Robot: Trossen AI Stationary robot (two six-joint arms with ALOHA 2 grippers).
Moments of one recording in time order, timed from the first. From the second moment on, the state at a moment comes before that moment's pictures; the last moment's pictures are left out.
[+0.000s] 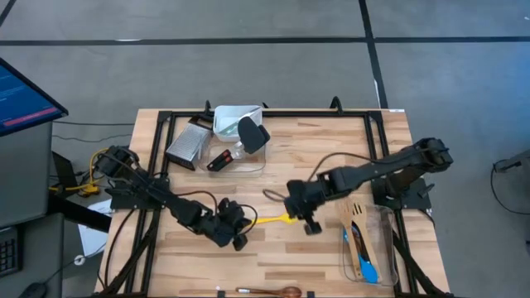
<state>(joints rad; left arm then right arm) -0.52 1.67 0.81 0.02 -0.59 -0.90 0.24 1.59 1.12 -0.49 -0.15 0.00</state>
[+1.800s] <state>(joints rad) -0.46 1.67 0.72 0.11 -0.41 -0.95 0.16 1.59 0.85 -0.11 -0.05 0.17</state>
